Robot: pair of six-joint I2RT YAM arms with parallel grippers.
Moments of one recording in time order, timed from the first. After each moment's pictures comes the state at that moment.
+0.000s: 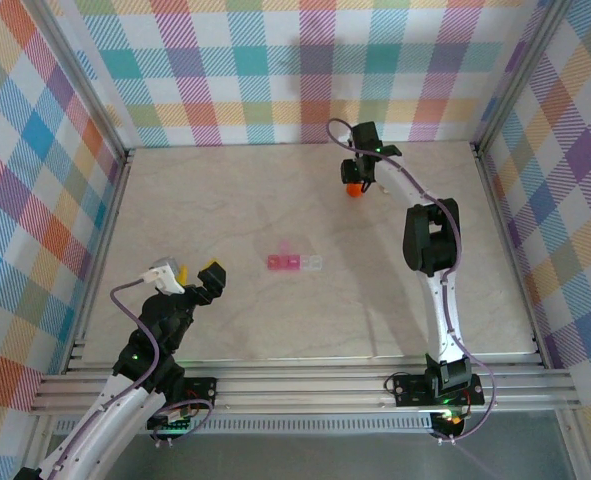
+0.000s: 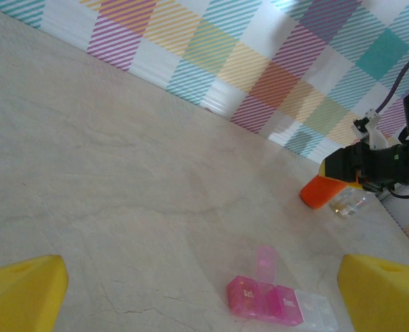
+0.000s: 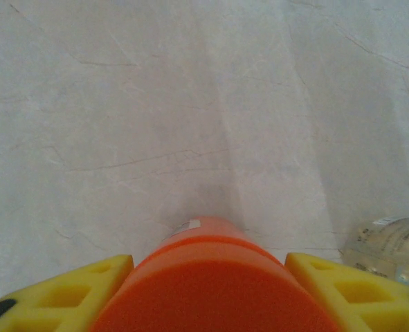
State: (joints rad) left arm -0.46 0.26 0.16 -0.06 -0.28 -0.57; right arm 0.30 2.38 2.13 -0.69 0.09 0.12
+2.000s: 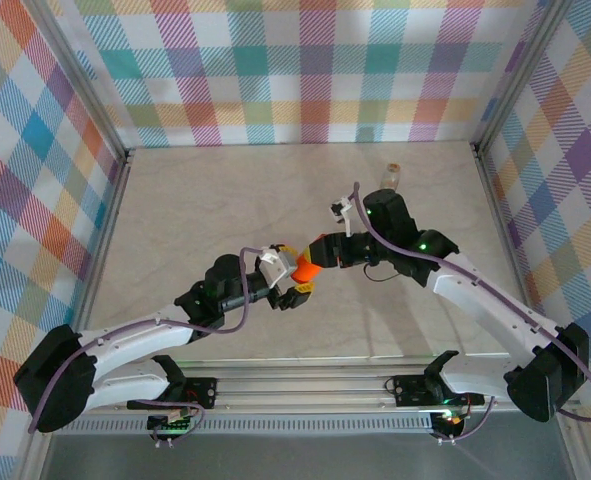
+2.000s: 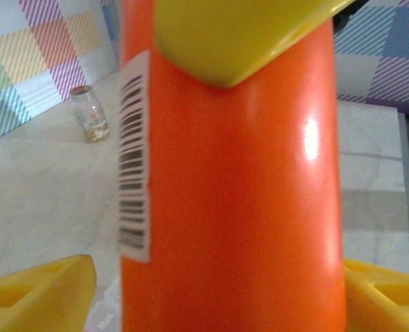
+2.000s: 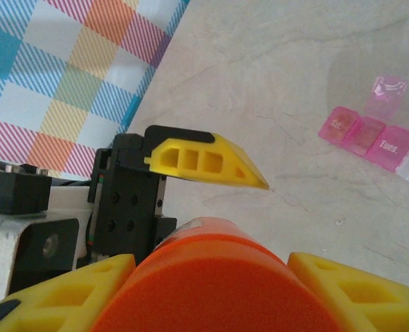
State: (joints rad) left arm -0.84 1.12 0.49 0.42 0.24 0.14; right arm 0.66 1.20 1.08 -0.51 -0.57 0.50
